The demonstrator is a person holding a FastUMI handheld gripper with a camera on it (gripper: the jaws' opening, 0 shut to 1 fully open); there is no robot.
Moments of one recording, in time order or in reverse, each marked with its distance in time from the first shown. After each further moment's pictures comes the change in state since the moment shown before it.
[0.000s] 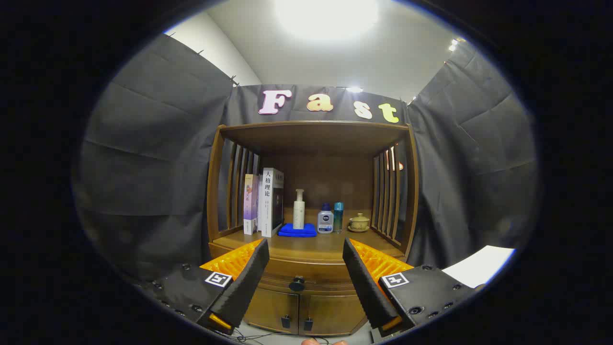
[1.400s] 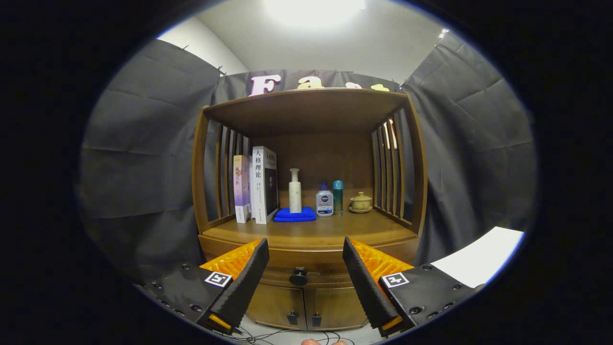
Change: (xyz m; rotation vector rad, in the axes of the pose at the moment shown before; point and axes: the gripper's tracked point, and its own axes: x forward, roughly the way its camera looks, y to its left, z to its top) arm 0.044 0.008 -0.050 0.054 0.099 -0.021
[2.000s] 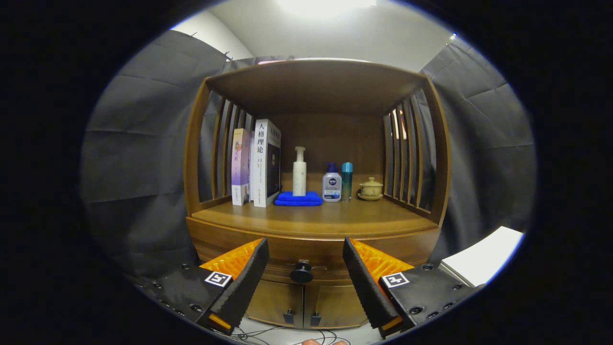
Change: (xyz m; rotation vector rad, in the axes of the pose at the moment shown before) arm 0.058 0.009 -0.053 -0.048 0.077 -0.001
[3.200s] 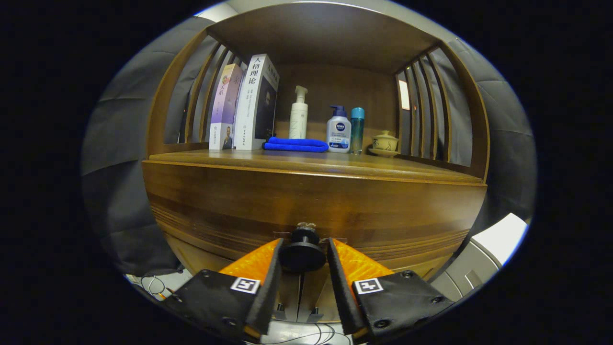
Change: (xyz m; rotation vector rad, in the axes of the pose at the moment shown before) arm 0.080 0.003 -0.103 -0.032 0.171 -0.028
